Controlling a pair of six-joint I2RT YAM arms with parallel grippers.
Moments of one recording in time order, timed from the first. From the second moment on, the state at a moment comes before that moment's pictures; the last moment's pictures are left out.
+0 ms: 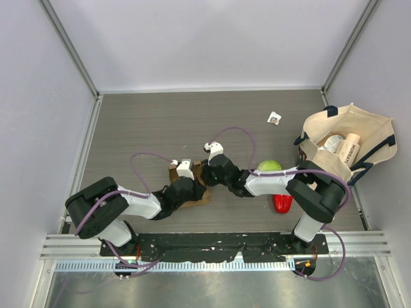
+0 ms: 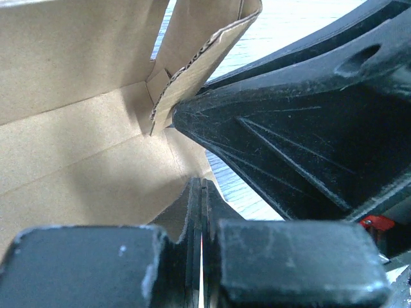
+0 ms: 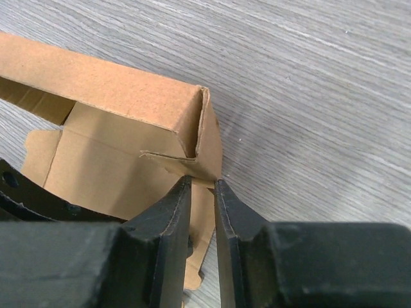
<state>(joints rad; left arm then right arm) -0.95 1.50 0.35 0.60 -0.28 -0.79 0.92 1.68 0.77 0.31 0.16 0.47</state>
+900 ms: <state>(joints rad) -0.95 1.49 0.35 0.59 -0.28 -0.79 0.90 1.70 0.79 0.44 0.05 0.19</state>
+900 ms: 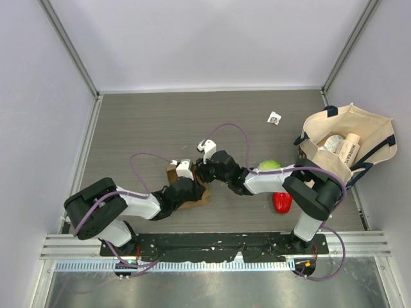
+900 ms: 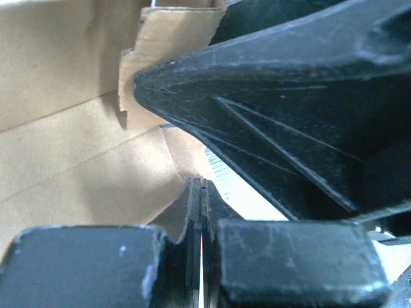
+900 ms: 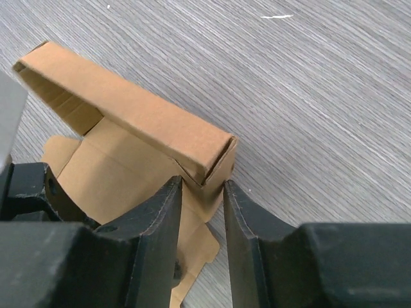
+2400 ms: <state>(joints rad) -0.95 1.09 0.53 -0.25 -0.60 -0.65 0.99 1.63 0.72 0.36 0.46 0.19</state>
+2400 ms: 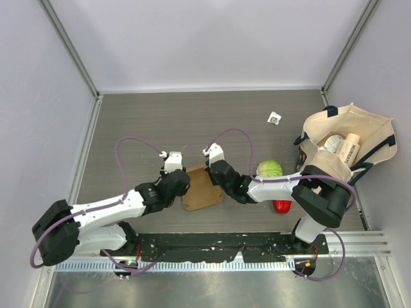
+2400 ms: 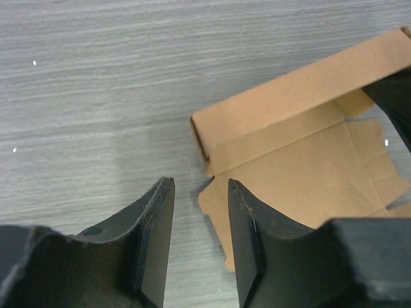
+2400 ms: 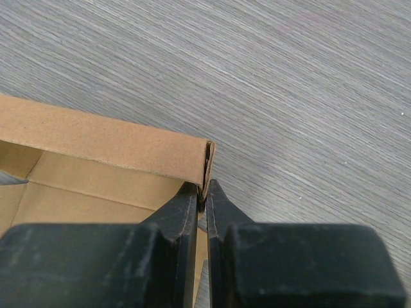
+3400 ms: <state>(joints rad) -0.95 1.32 0.52 0.07 -0.73 -0.63 1.12 1.78 0.82 0.31 0.94 0.50</state>
